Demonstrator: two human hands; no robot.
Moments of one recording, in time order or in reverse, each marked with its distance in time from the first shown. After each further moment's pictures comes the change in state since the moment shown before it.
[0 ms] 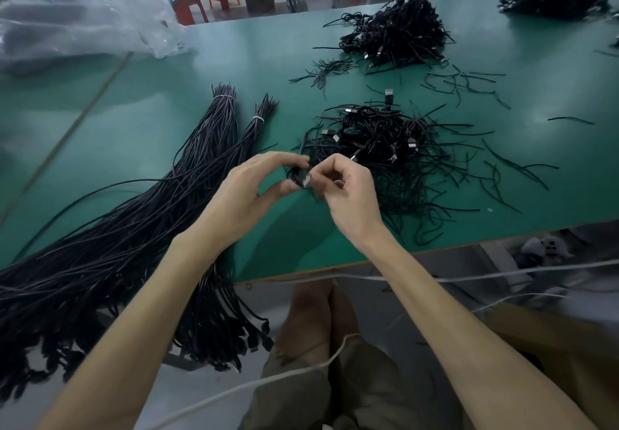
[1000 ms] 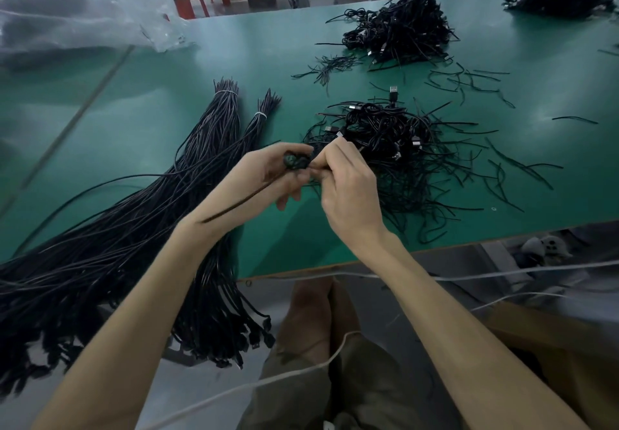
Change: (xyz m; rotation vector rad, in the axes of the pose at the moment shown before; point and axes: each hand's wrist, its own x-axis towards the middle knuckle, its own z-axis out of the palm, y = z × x) left_hand 0.009 0.020 -0.010 -0.430 -0.143 -0.218; right_hand 0.000 -0.007 0.009 -0.569 0.145 -0.481
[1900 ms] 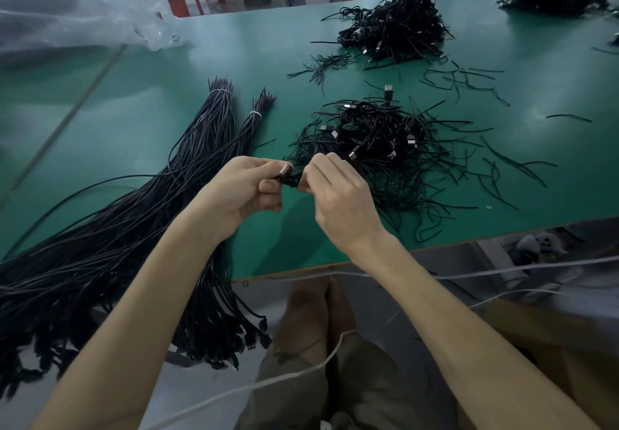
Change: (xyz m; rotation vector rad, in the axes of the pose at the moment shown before) left_hand 0.004 -0.005 0.005 -0.532 0.146 -0.451; right_hand -0.010 0.005 -0.004 -0.300 -0.082 -0.291
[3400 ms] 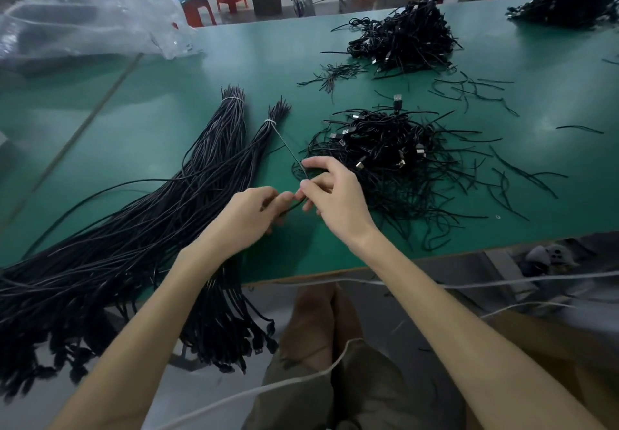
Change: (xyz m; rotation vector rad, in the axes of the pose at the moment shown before) left_hand 0.000 -0.035 -0.020 0.909 0.151 0.202; right_hand 0.017 -0.007 0.008 0.889 -0.246 0.855
